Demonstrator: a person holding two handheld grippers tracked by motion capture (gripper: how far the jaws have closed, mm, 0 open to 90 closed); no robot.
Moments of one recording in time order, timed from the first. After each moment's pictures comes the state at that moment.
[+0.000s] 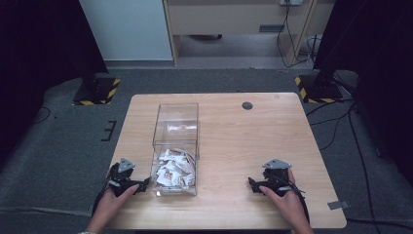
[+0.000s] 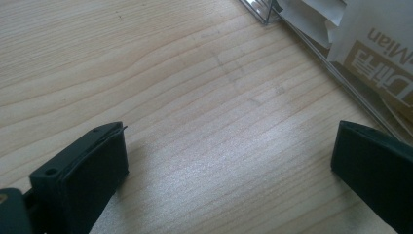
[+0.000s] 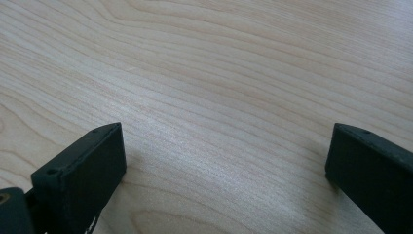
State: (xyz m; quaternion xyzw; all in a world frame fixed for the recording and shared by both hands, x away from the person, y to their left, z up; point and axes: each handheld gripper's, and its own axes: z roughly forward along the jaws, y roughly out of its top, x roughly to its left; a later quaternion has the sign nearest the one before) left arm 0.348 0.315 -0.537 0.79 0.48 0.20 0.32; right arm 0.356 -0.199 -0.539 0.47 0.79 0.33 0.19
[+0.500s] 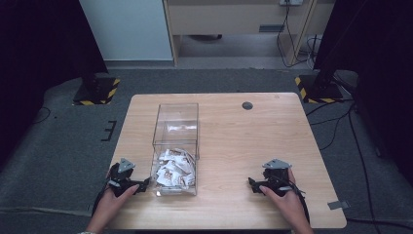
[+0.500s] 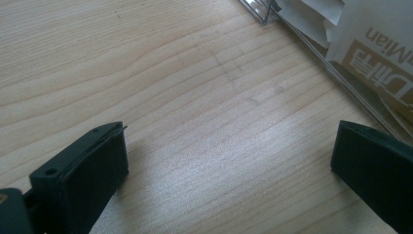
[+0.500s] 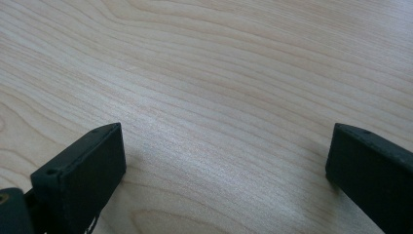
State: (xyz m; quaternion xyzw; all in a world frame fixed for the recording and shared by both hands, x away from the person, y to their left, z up) left arm 0.347 0.315 -0.537 0.79 0.48 0.20 0.32; right arm 0.357 -0.199 -0.539 0.47 0.80 0.33 0.19
